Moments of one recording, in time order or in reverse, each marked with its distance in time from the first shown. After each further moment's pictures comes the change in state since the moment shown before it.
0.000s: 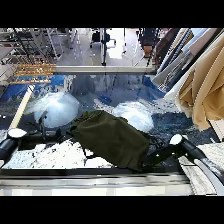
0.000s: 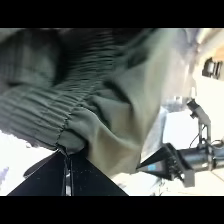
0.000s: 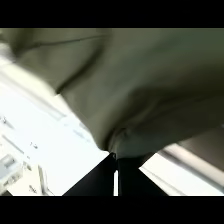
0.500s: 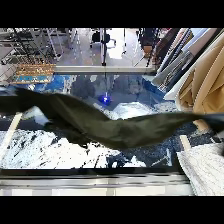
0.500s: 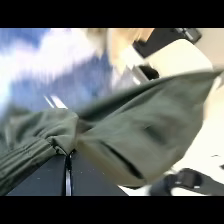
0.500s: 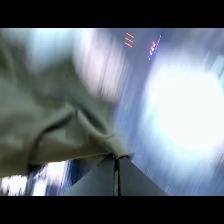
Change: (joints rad) left arm 0.060 0.228 0.896 -0.003 -0.425 -0.038; right arm 0.014 0.622 0.945 -0.285 0.099 0.169
